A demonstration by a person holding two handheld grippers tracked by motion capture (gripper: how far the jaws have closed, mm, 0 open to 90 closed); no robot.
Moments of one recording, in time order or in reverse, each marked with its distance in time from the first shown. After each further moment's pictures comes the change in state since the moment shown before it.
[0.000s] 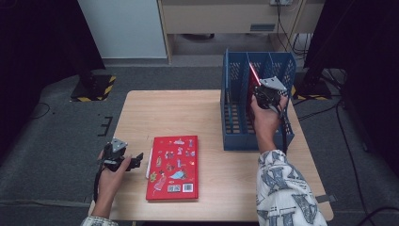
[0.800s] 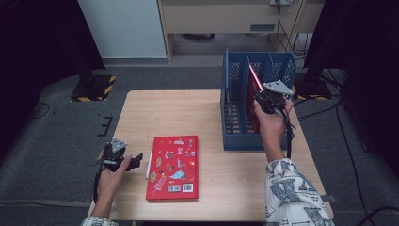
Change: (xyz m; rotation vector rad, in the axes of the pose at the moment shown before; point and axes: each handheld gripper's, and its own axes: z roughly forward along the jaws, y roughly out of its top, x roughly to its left) left arm 0.000 0.000 0.000 0.005 0.006 0.001; right arm -0.007 -0.001 -0.026 0.016 0.047 -0.003
